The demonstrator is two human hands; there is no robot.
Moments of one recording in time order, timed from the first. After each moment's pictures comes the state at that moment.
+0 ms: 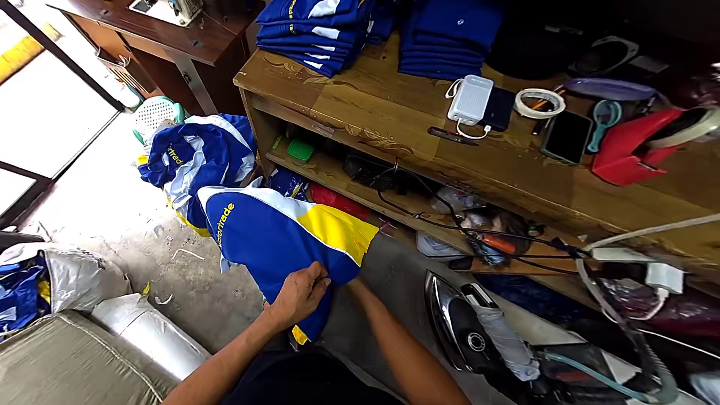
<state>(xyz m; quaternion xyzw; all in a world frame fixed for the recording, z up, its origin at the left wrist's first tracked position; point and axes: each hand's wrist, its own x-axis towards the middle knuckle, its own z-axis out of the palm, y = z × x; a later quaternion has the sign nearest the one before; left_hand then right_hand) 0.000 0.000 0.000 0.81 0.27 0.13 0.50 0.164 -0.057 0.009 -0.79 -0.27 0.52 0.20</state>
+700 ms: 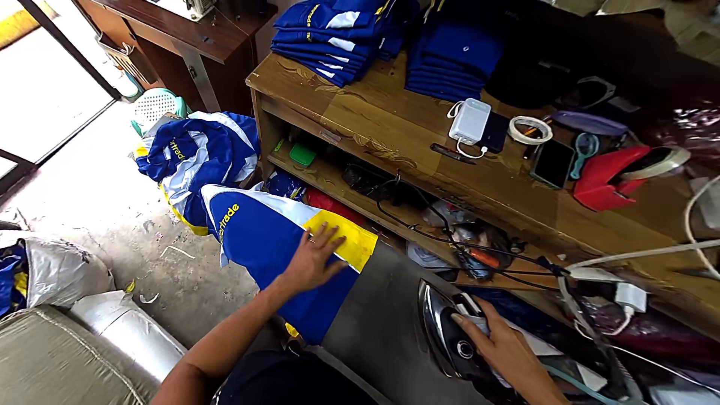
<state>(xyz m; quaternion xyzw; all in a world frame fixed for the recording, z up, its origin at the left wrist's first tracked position) 0.044 0.054 -0.023 0.91 0.24 0.15 0.32 0.323 -0.248 0.053 -0.88 -0.40 0.22 0.12</state>
